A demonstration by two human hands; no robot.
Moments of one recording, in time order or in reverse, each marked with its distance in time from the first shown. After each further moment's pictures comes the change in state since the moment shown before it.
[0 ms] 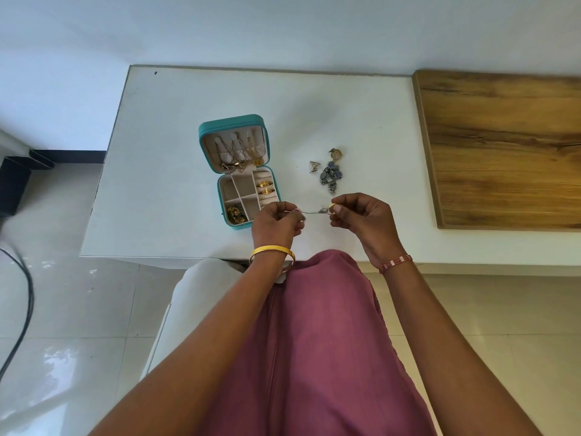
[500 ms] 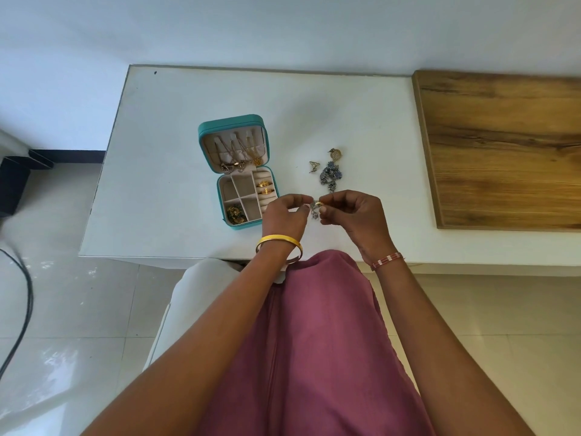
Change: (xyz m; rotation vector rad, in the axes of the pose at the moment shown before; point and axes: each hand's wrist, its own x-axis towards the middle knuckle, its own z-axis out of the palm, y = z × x) left_hand 0.003 0.010 0.010 0.302 -0.077 0.147; right_hand 0.000 -0.009 0.016 -0.135 -0.013 -0.071
